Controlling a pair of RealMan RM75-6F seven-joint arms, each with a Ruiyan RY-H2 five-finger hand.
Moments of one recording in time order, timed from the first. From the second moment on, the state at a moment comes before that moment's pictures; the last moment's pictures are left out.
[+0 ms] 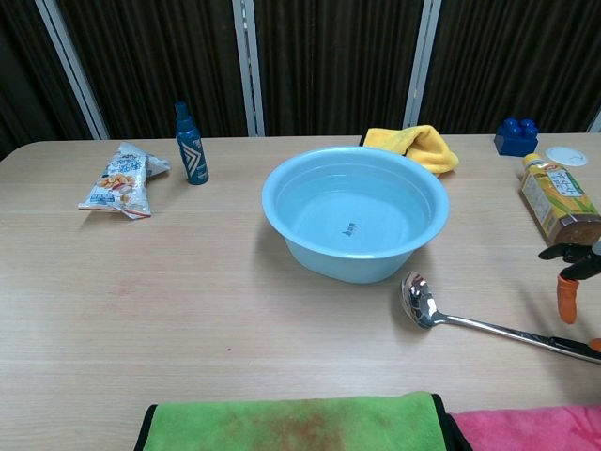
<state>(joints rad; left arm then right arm) -0.09 -1.13 -0.05 -1.58 1.53 1.53 0.04 0.43 -1.29 0.06 -1.74 -1.00 0.91 -0.39</state>
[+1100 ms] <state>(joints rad) -0.10 -1.08 -0.02 -1.58 1.55 1.49 -0.06 0.41 -1.46 0.05 -1.53 -1.00 0.98 -0.26</state>
